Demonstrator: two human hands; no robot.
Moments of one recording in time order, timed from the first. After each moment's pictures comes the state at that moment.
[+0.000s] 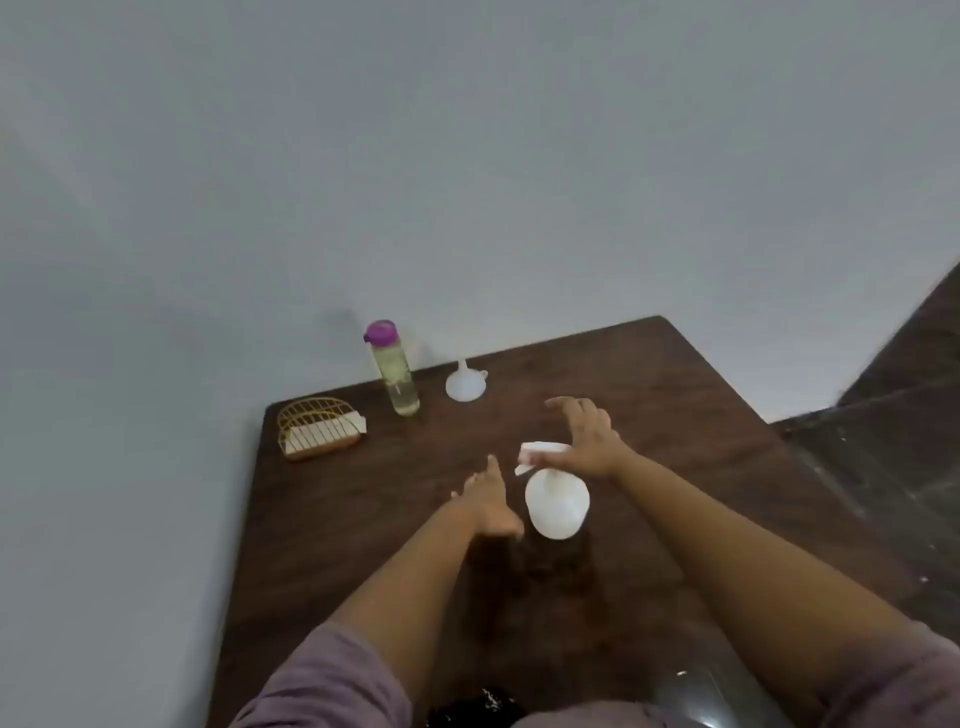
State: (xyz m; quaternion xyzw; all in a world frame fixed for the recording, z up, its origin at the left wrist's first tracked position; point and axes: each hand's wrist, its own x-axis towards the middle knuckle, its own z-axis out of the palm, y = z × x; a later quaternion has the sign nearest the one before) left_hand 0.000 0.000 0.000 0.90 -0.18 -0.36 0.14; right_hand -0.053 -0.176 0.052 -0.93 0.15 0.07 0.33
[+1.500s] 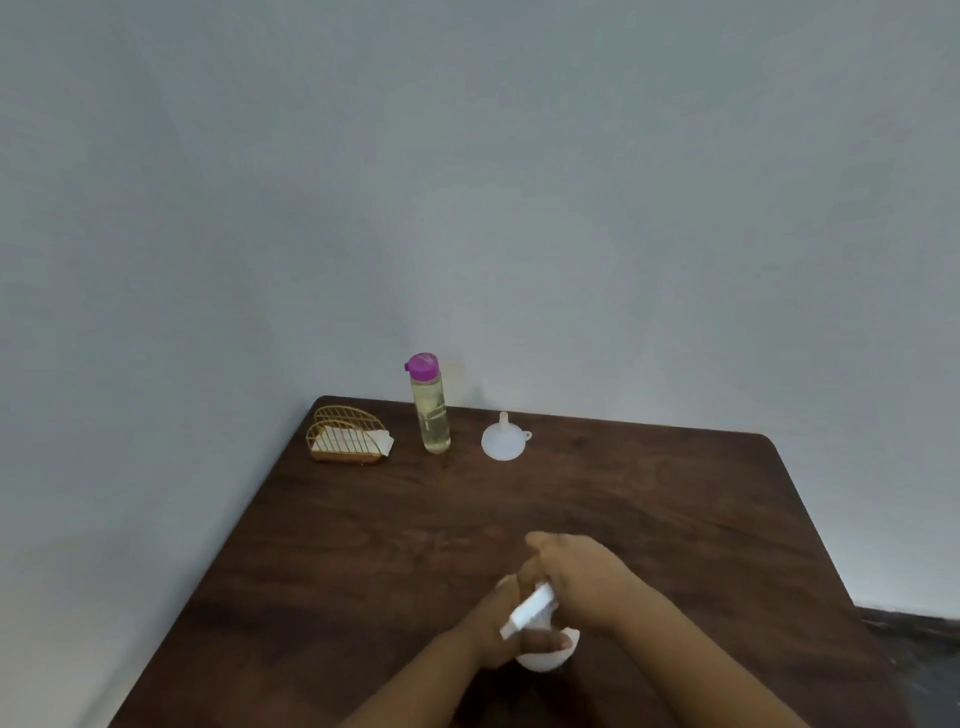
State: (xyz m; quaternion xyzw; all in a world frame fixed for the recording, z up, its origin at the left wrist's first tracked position) left_hand -0.020 -0.062 -0.032 0.82 -0.17 -0.26 0.49; right_hand -0.006 -0.205 0.047 -0.94 -0.27 0.17 0.09
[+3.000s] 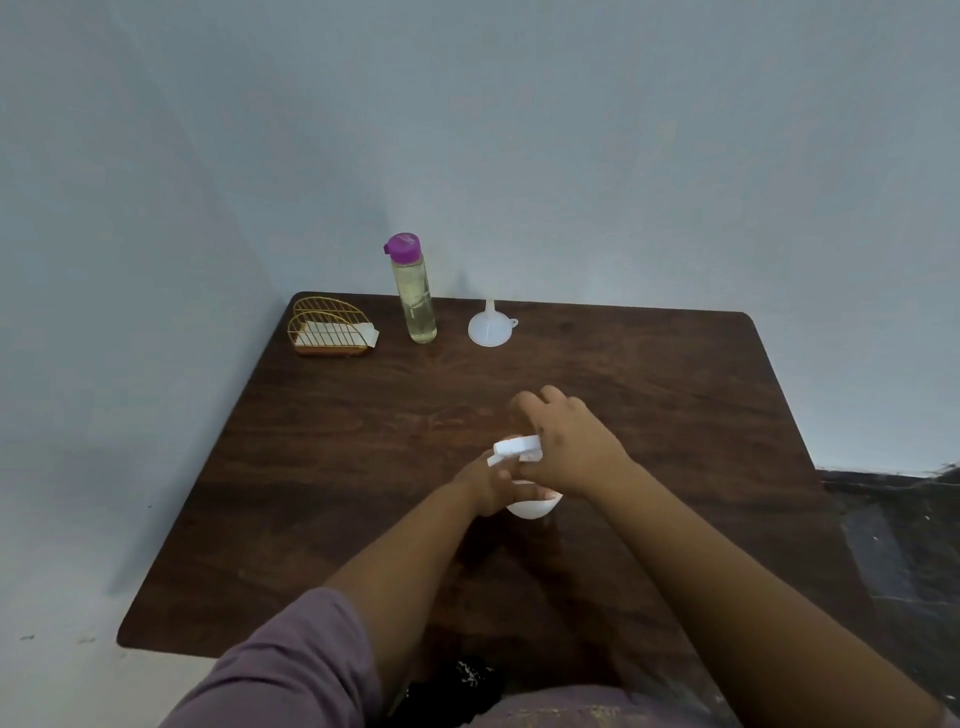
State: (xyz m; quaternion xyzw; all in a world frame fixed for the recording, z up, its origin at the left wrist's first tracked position) left_hand -0.015 -0.059 -0.040 0.85 -0.10 -0.33 0.39; right_hand -0.035 -0.193 0.053 -0.98 -0.10 0.10 0.16
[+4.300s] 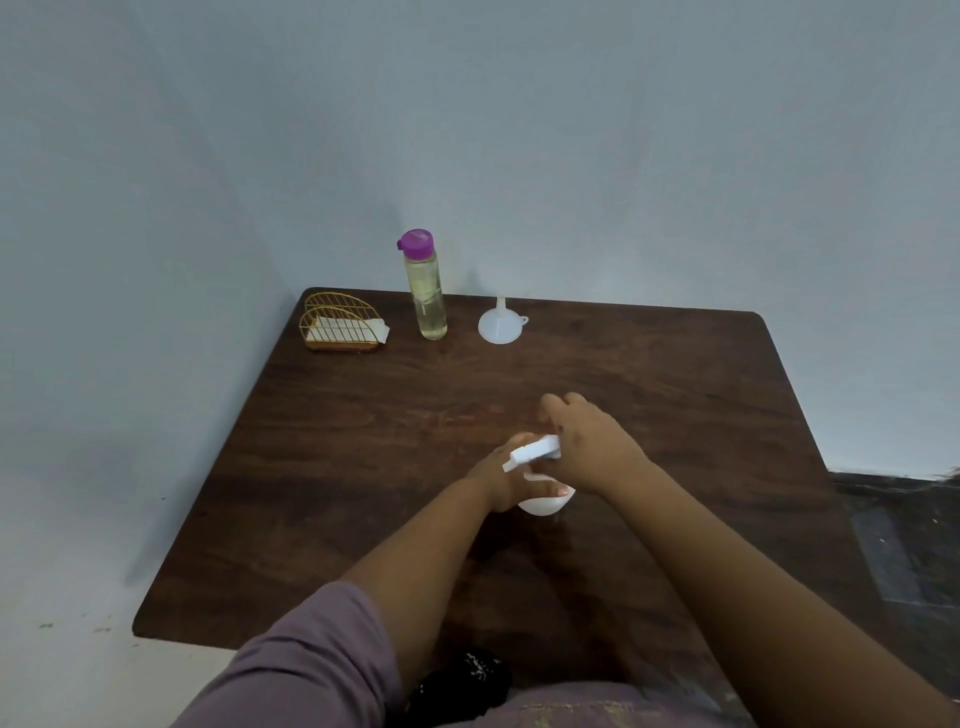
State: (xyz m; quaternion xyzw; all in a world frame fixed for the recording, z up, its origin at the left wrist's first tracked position) left_hand -0.012 -0.058 -0.047 0.85 -0.10 -0.34 0.38; right_hand -0.032 -0.195 0.046 -0.97 -0.08 0.13 0.17
